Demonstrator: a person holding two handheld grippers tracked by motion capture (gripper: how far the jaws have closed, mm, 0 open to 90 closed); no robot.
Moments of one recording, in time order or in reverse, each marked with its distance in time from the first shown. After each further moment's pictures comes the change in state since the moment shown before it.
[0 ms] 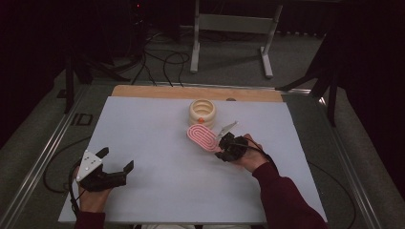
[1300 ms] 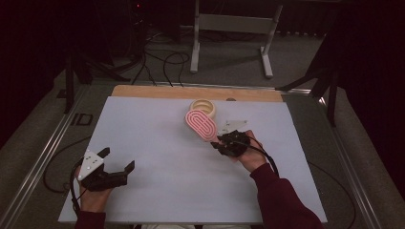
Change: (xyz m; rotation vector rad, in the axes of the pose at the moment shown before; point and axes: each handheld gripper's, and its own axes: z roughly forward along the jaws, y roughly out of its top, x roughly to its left) left arm -0.001 0.000 0.003 0.015 -0.005 0.001; right arm 0.002 0.005 -0.019 -0.267 -0.064 0.014
